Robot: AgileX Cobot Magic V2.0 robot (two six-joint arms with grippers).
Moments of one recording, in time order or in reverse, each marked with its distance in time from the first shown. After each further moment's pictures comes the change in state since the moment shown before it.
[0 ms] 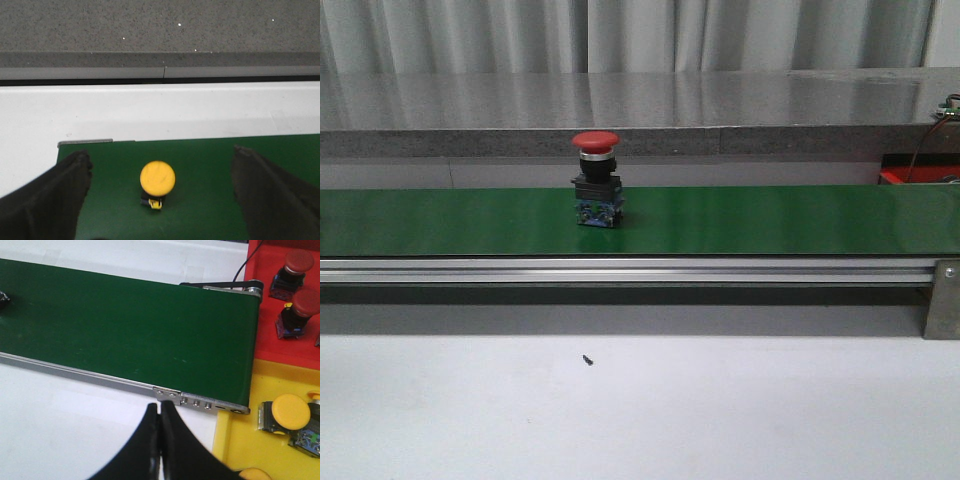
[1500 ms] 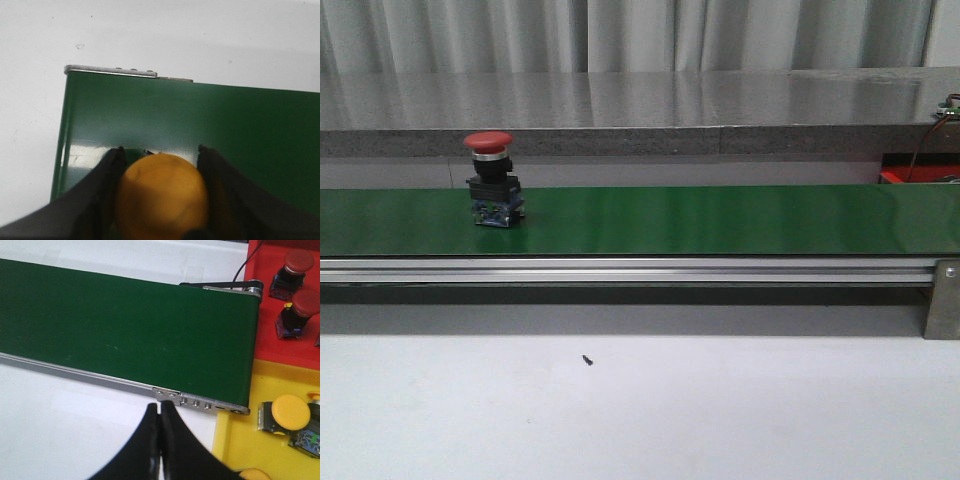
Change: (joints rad) left arm 0.002 0.470 -0.188 0.218 0.037 -0.203; right arm 0.000 0.000 0.000 0.000 0.000 0.000
